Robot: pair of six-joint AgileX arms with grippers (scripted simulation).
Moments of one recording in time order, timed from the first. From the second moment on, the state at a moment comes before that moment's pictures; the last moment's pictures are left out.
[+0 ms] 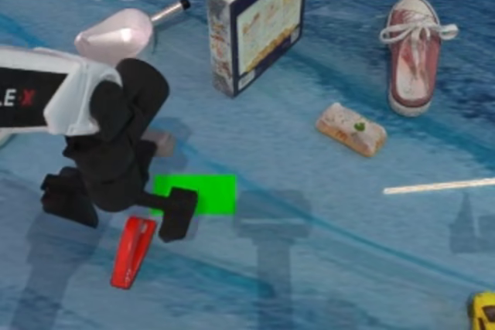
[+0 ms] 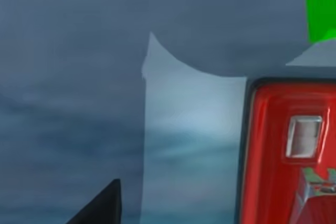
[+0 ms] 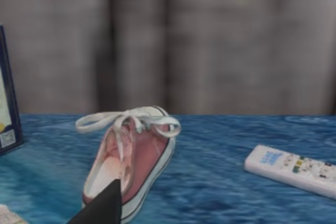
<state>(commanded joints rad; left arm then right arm) -0.43 1.88 1.05 -0.75 0.00 -0.19 0.00 0.00 0.00 0.00 0.00 0.00</state>
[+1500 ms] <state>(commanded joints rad) -0.43 1.88 1.05 -0.74 0.00 -0.18 0.00 0.00 0.00 0.00 0.00 0.00</state>
